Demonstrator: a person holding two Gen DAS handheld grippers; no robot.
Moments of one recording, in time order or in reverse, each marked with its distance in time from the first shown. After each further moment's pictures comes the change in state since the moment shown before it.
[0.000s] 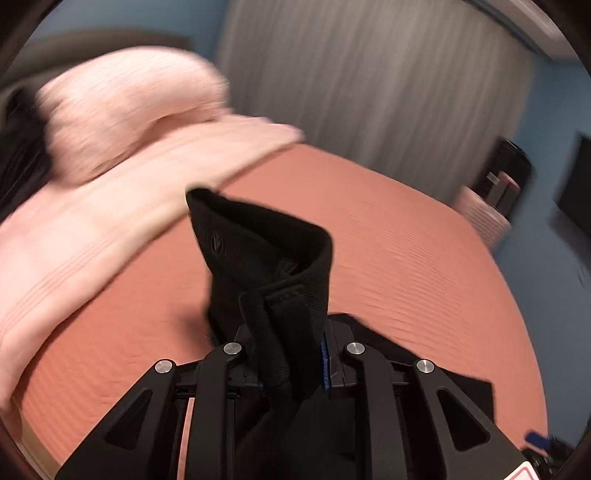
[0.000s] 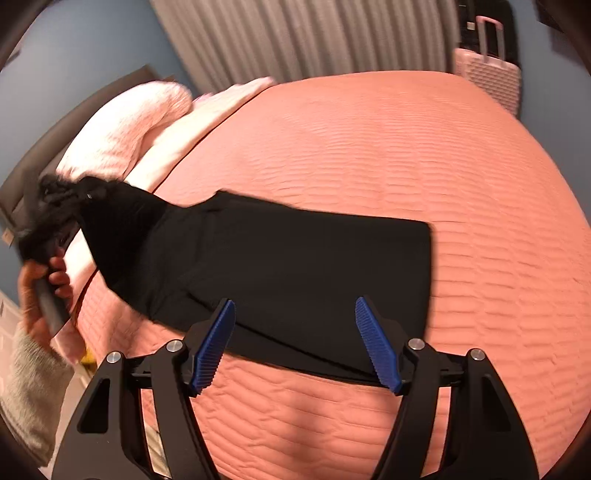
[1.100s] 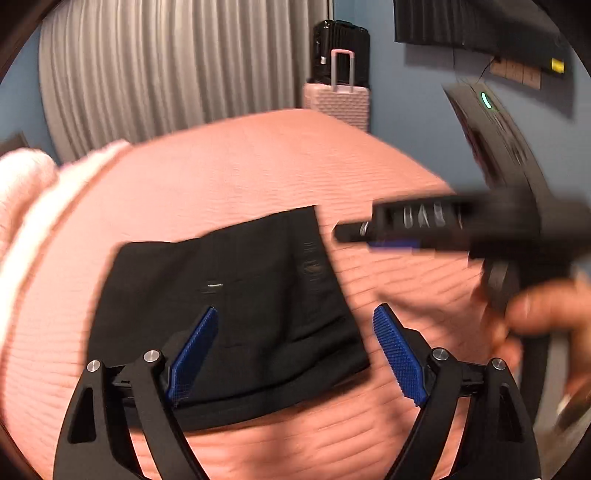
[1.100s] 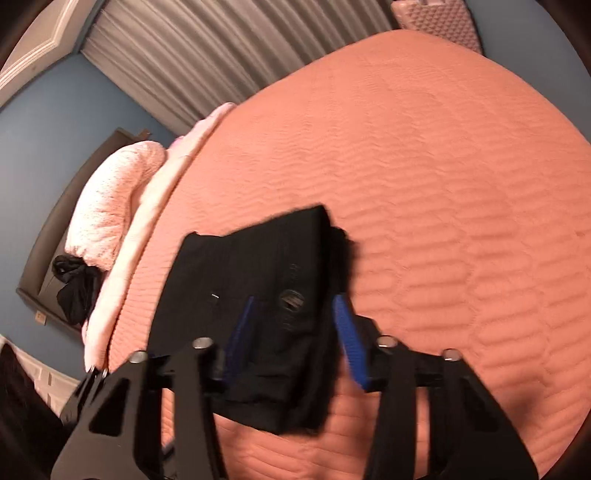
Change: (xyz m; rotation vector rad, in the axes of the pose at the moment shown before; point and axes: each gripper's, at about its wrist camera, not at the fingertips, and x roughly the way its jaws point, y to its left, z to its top) left arm -0.013 -0.288 -0.170 0.543 0.122 -0.144; right arm 0.027 -0.117 0.029 0.196 0.010 0.171
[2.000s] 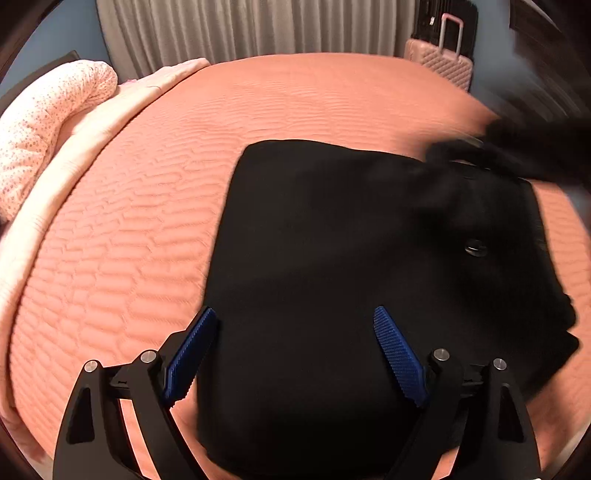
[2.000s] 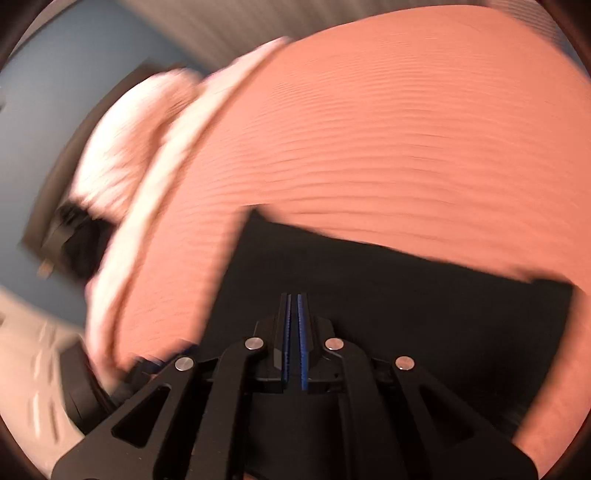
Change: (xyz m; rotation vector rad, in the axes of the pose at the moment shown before) left arm 0.073 0.174 -0.043 -0.217 0.233 0.122; right arm 0.180 0.146 0.064 -0.174 0.286 0.136
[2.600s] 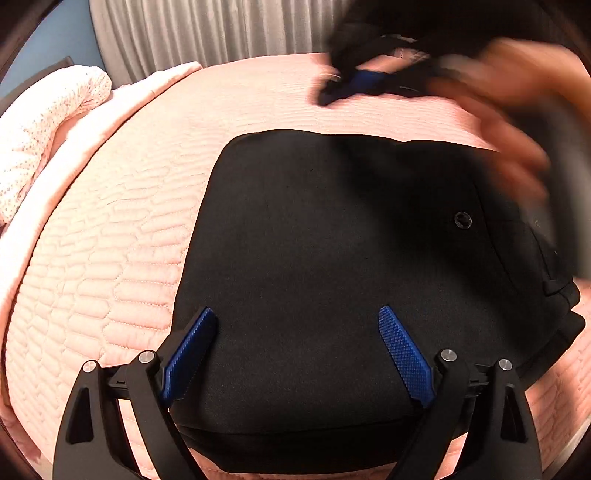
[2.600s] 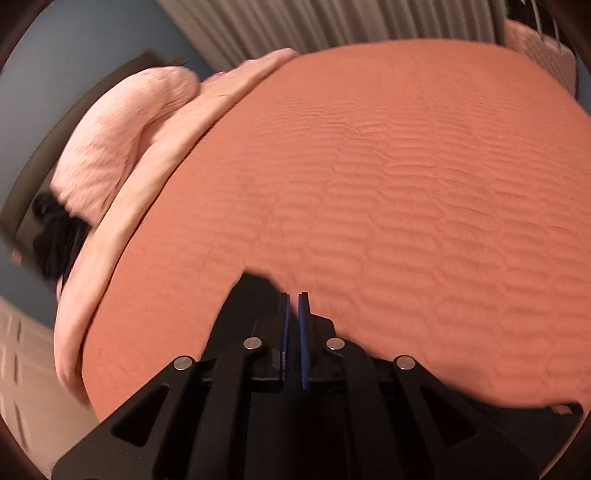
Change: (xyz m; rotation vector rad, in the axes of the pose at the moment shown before) left arm 0.009 -0.024 -0.013 0.030 -0.011 0.017; right arm -0.008 -0.016 -0.002 -0.091 -0.089 -0.278
